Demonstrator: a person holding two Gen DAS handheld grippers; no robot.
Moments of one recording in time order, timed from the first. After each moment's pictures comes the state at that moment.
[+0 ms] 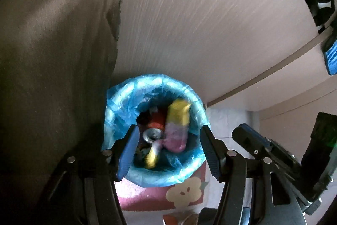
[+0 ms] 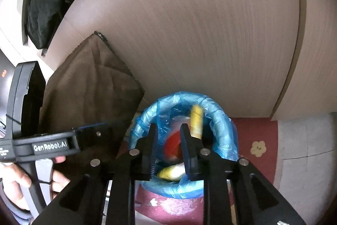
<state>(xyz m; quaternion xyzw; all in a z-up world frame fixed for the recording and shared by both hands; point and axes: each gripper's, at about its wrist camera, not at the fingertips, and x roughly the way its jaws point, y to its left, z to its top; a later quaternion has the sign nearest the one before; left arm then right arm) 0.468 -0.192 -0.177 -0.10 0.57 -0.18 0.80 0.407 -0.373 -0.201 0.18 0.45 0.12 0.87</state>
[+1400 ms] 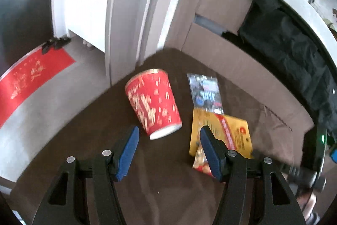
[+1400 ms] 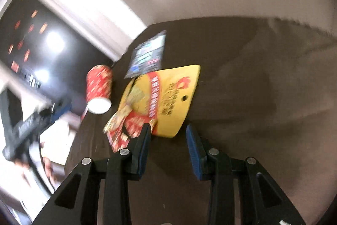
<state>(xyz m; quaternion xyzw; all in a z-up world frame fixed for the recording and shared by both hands) 0.370 0.304 -0.055 -0.20 0.39 0.08 0.90 0.482 0.041 -0.129 0.16 0.51 0.30 0.79</state>
